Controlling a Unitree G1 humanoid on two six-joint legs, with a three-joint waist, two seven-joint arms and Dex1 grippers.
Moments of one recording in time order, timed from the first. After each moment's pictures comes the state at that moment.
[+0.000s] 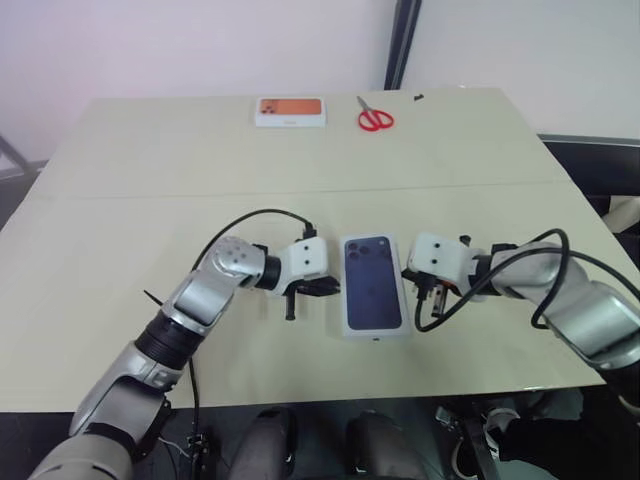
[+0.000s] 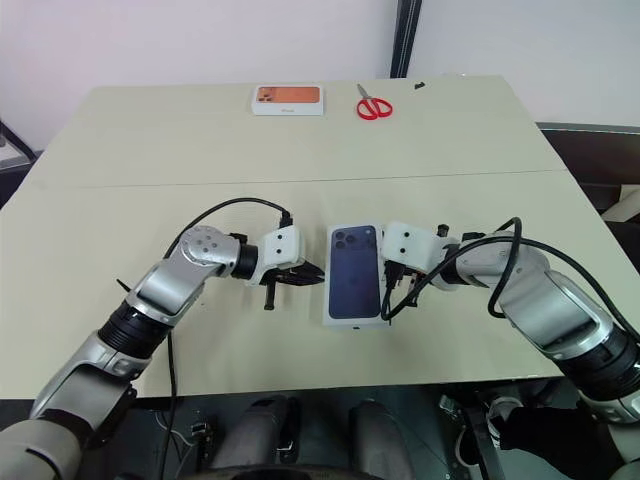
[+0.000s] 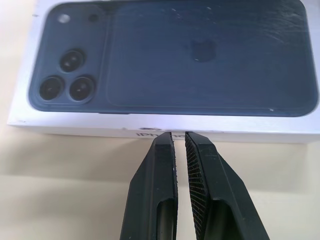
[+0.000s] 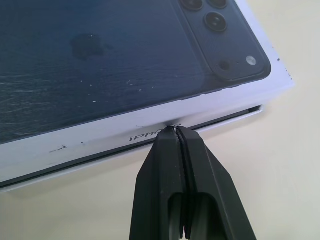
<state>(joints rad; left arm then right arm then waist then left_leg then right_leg) -0.63 0.48 -0.41 0.01 -0.07 0.37 -1.10 -0.48 -1.04 0.34 -0.45 0.19 0.75 0.83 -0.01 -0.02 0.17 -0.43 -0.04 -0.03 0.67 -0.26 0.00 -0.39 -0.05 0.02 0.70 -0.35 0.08</state>
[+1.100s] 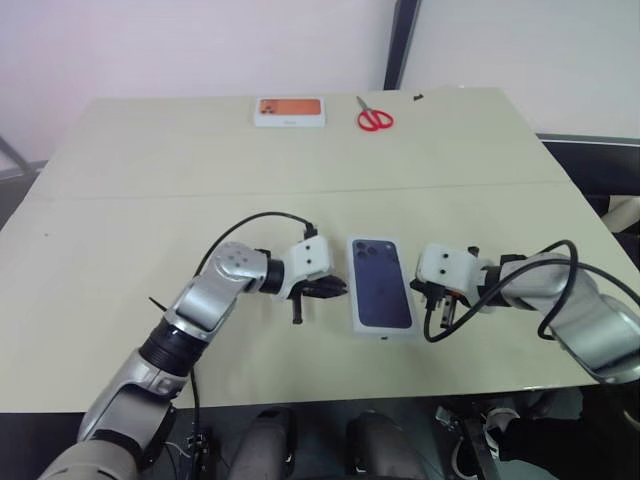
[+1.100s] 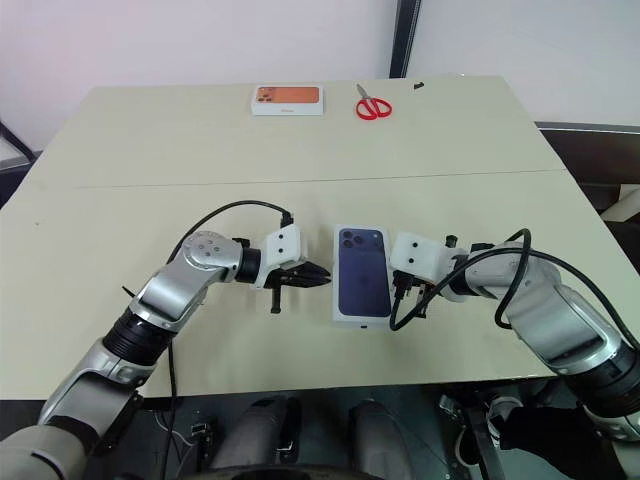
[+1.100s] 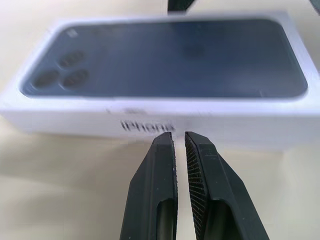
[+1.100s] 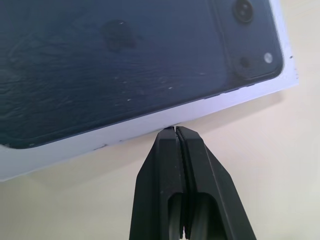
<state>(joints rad) -0.59 0.46 -0.40 -0.03 -0.10 0.42 -1.09 -0.37 -1.03 0.27 -0.48 0.14 0.76 0.88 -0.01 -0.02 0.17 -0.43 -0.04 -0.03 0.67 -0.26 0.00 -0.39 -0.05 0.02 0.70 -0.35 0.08</state>
